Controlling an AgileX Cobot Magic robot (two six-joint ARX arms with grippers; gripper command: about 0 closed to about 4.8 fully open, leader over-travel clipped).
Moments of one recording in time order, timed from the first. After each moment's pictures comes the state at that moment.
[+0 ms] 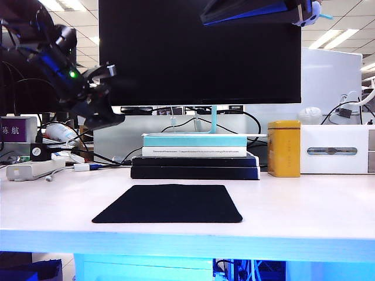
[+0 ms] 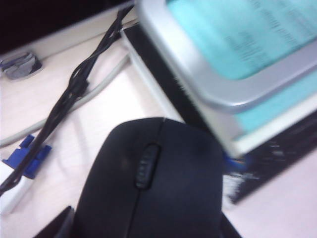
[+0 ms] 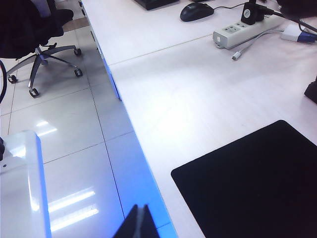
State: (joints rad) left arm -0.06 2.26 2.16 -0.64 0.42 0.41; right arm 0.71 0.94 0.68 -0.10 -0.42 -0.05
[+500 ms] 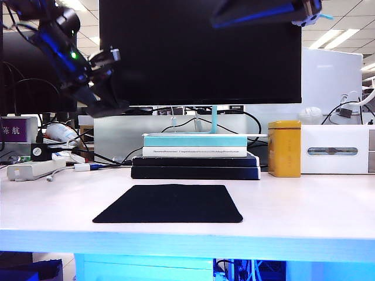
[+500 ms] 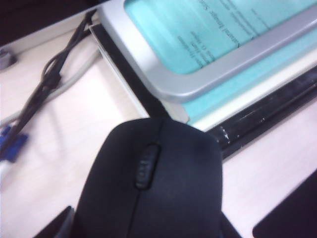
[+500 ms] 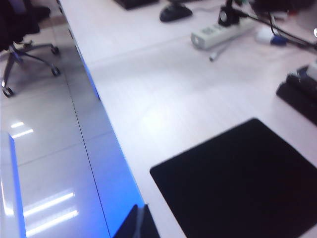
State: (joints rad) left arm -0.09 2.18 2.16 -0.78 0.42 0.41; right arm 0.71 0.92 0.68 -0.12 -0.34 -0.08
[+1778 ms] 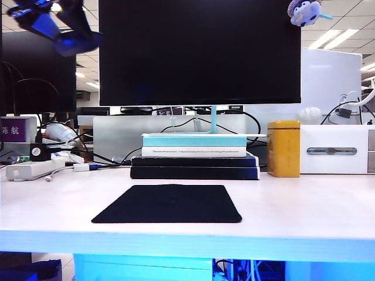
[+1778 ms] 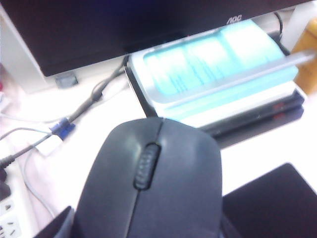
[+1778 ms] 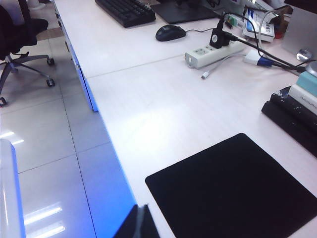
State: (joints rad) left arm -0.12 1.51 1.50 -0.49 0.30 0.22; right arm 0.70 0.80 0.68 -0.16 -0.34 -0.10
